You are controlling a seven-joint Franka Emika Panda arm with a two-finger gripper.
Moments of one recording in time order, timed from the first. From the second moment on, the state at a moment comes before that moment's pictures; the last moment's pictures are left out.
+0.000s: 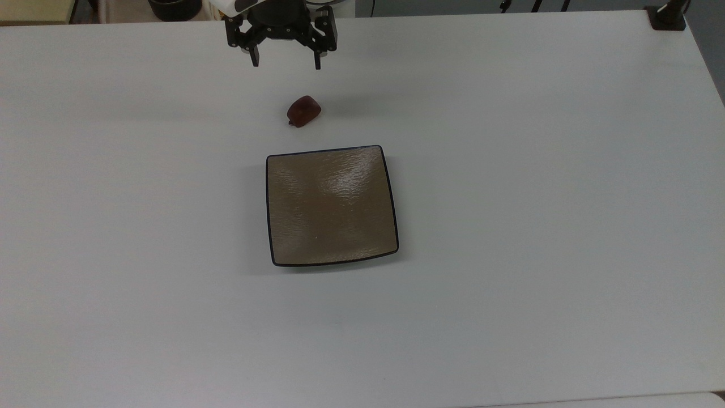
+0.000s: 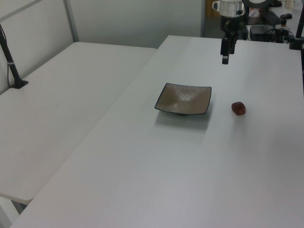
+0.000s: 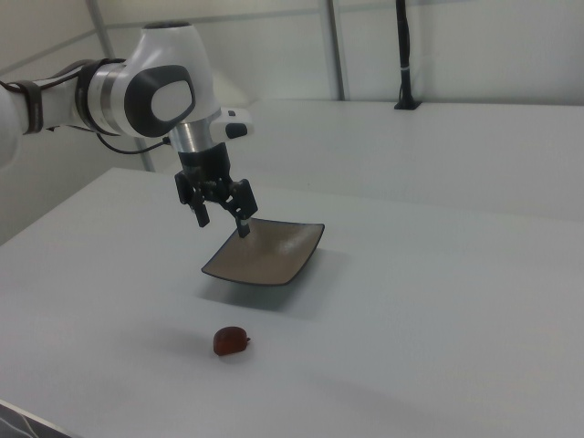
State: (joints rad) arm 0.04 0.00 0.02 -1.84 -0.01 1.84 0.02
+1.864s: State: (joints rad) arm 0.05 0.10 0.05 -2.21 -0.02 2.21 0.73
